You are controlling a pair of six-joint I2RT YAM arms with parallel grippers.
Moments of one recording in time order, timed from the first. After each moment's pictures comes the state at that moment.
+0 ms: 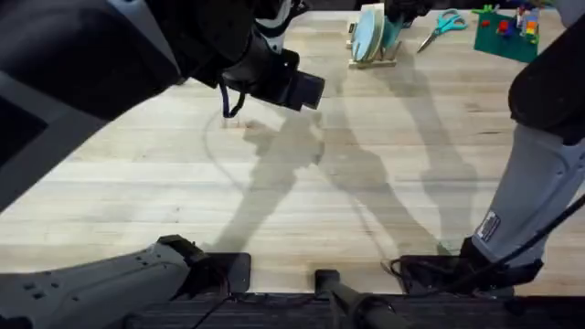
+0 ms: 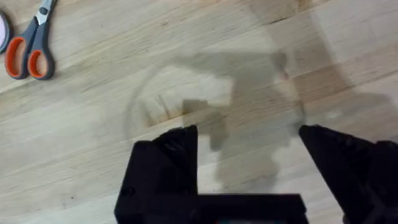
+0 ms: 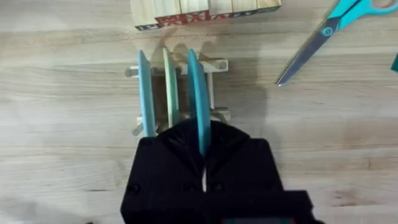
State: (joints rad) left arm -0.54 1.35 1.27 -0.98 -0.15 -0.18; right arm 0.16 2.22 2.18 -1.08 0.13 0.19
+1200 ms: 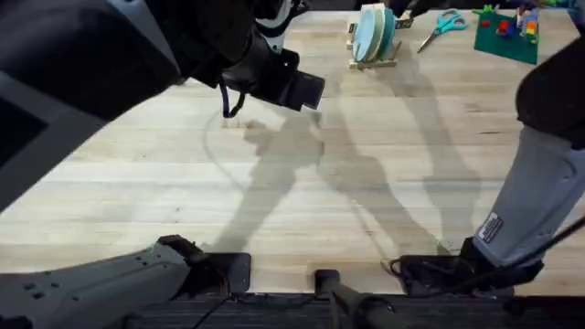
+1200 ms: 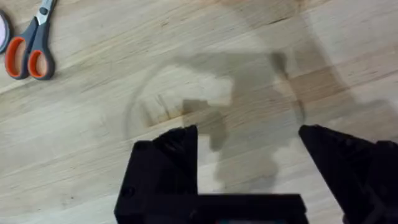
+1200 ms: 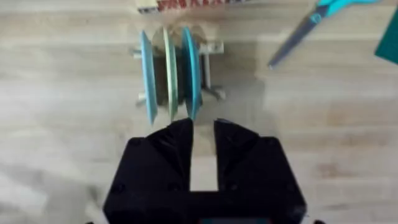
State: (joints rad) left arm -0.54 1.35 1.27 -0.98 -0.15 -0.18; right arm 0.16 2.18 2.28 -1.25 0.13 0.20
